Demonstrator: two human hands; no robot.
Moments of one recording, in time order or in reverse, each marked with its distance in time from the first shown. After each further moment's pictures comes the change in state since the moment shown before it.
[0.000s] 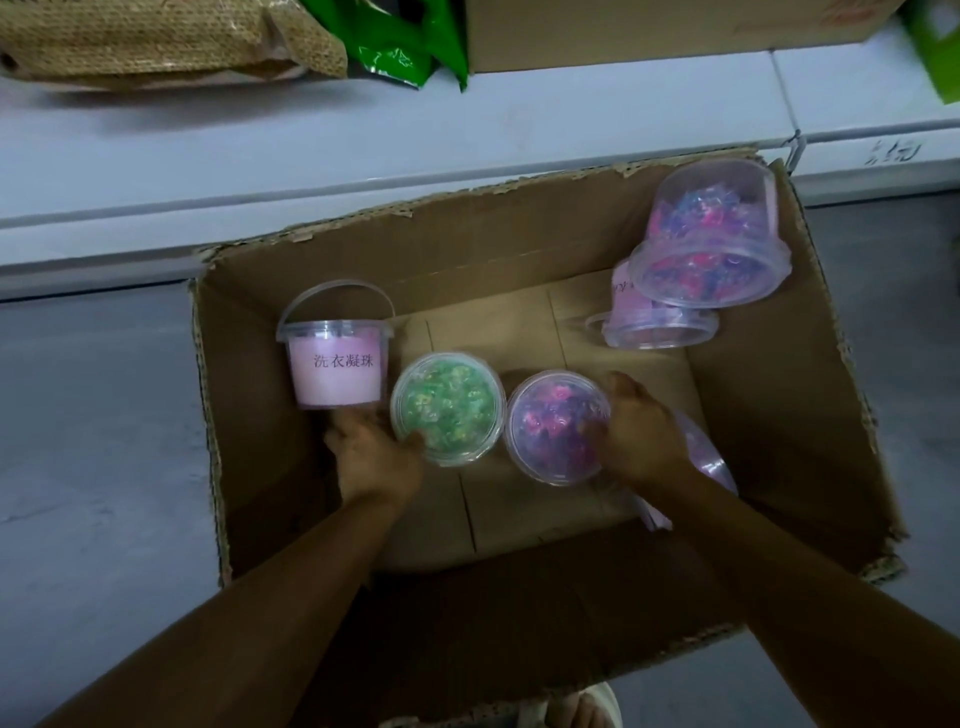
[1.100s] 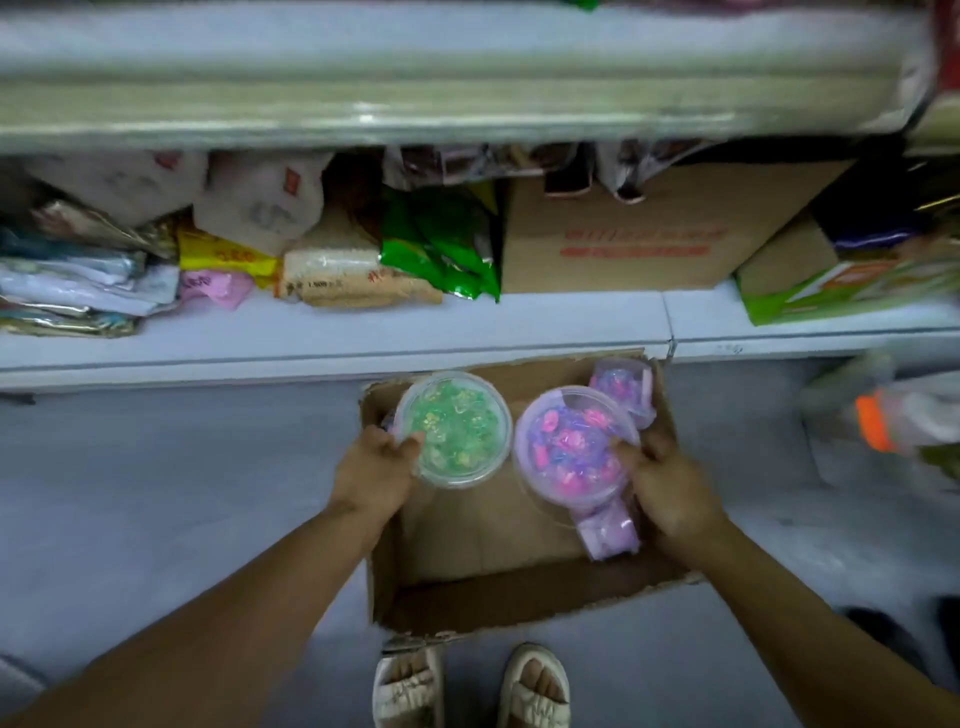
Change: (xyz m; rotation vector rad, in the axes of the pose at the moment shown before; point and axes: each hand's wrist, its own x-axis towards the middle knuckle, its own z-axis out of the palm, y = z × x) left_hand -0.136 0.102 -0.274 -0.563 -0.217 -0.123; right_hand -0.171 -0.102 -0.250 0.629 0.050 0.142
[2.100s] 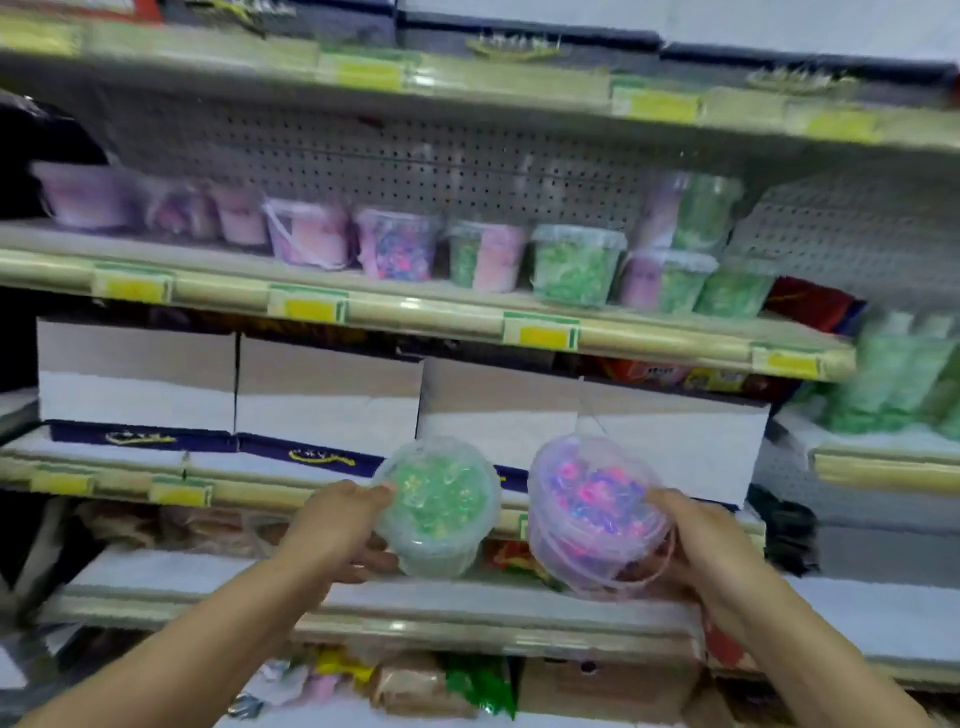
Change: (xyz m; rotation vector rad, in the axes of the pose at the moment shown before) left_hand -0.400 0.378 -0.325 -0.169 0.103 0.475; right_hand -0.348 -0.456 -0.257 0.433 0.056 -0.467
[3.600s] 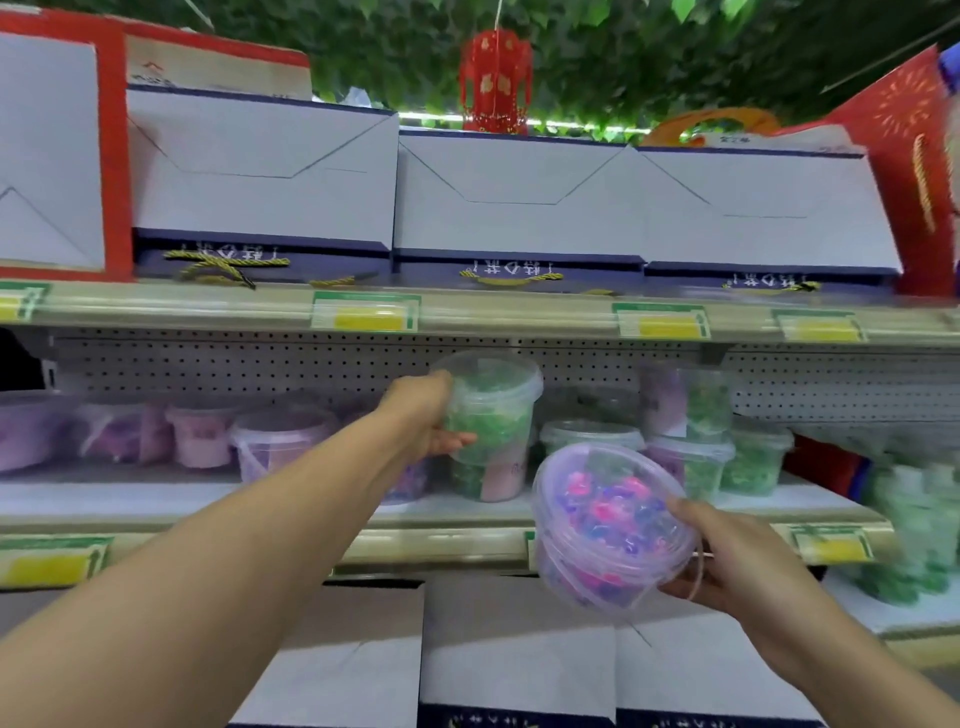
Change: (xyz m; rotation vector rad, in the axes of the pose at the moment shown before) left_hand 0.117 0.292 -0.022 -0.206 -0.086 0.304; right_hand 0.031 -0.181 0.051 0.162 0.118 -0.200
